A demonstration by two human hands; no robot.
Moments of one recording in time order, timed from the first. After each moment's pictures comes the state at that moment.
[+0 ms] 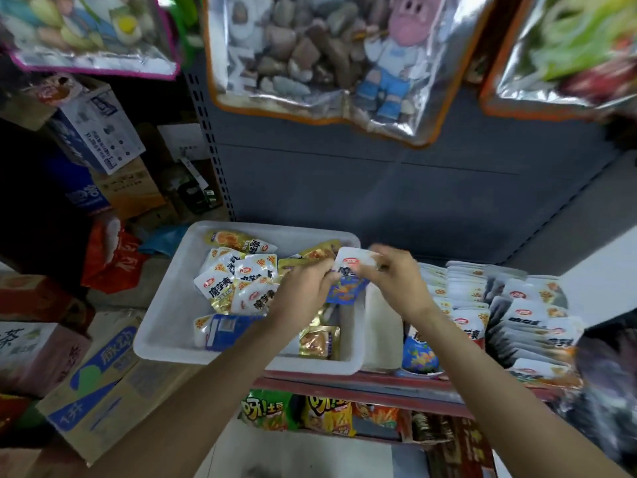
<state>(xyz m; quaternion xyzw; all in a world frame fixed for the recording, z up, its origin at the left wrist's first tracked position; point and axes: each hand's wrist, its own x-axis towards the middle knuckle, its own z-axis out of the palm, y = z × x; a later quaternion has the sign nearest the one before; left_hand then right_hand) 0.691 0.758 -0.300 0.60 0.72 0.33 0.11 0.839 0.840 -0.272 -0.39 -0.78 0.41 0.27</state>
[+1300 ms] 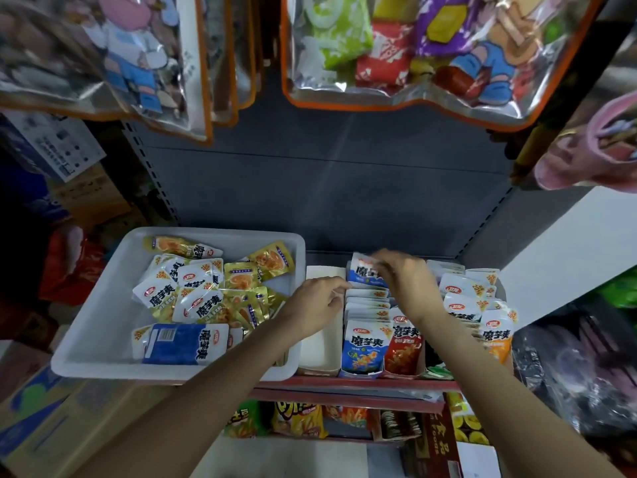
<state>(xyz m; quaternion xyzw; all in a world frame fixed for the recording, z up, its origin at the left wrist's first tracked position) 0.785 0.815 -0.316 0.63 0.68 0.25 0.28 0.947 0.902 -0.294 -0.43 -0.88 0.13 0.19</state>
